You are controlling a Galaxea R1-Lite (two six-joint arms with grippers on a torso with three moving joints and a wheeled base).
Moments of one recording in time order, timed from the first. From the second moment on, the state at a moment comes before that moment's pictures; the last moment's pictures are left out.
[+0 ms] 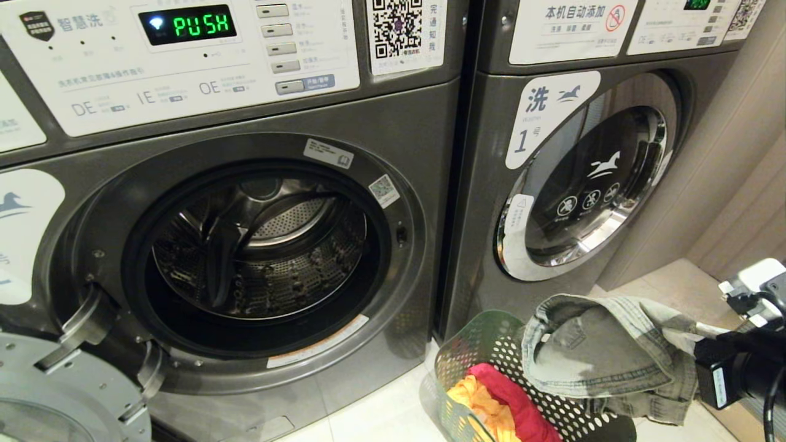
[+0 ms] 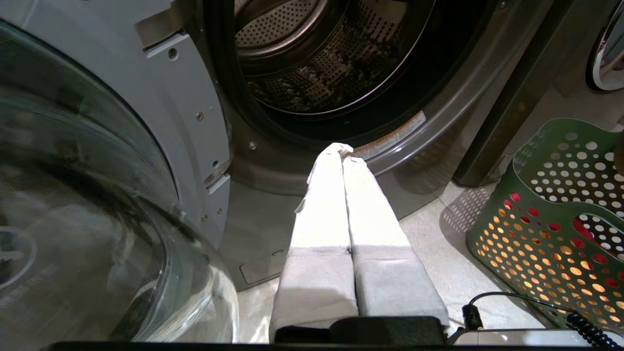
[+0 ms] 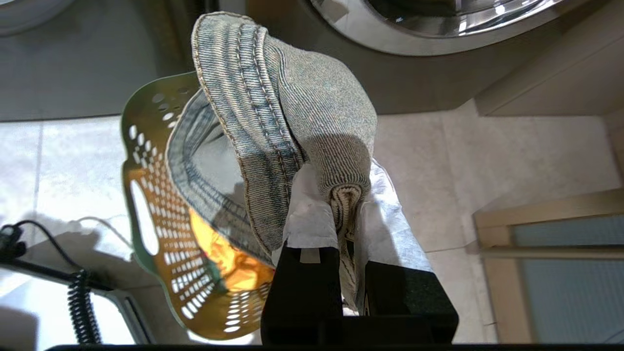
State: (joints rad) left arm -0.01 0.00 0.00 0.00 0.00 0.00; right arm 0.16 1.17 -0.37 -0.43 -0.04 -0.26
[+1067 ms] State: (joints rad) left arm -0.01 0.00 0.00 0.00 0.00 0.00; right arm 0.16 1.46 -0.41 -0.65 0.03 -0.16
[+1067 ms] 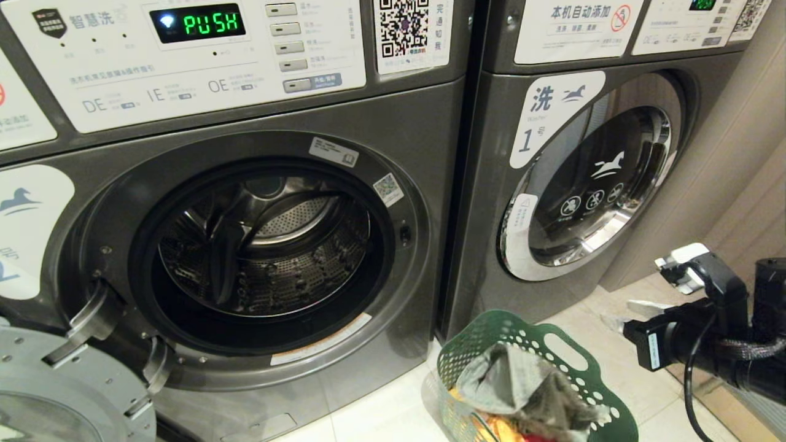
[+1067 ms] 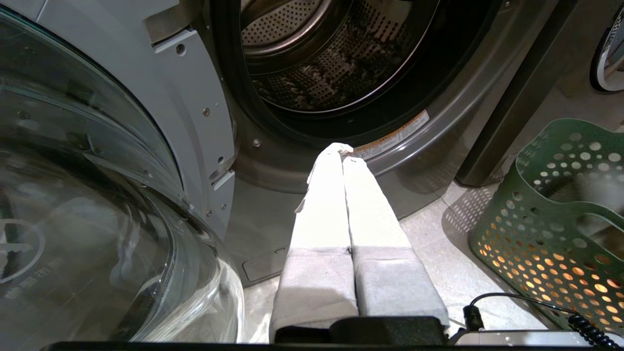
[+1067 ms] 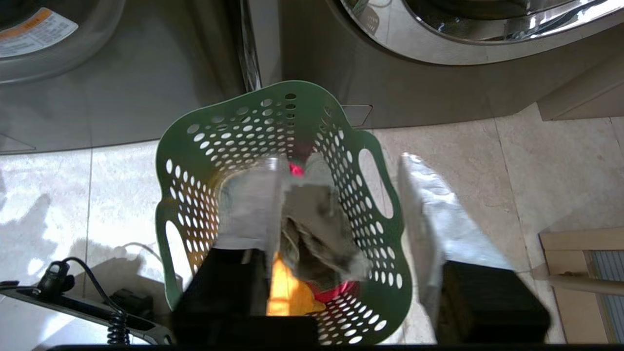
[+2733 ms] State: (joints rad) left arm -0.01 0.00 0.00 0.00 0.00 0.00; right arm 0.10 1.03 -0.08 -0.41 0.08 -0.14
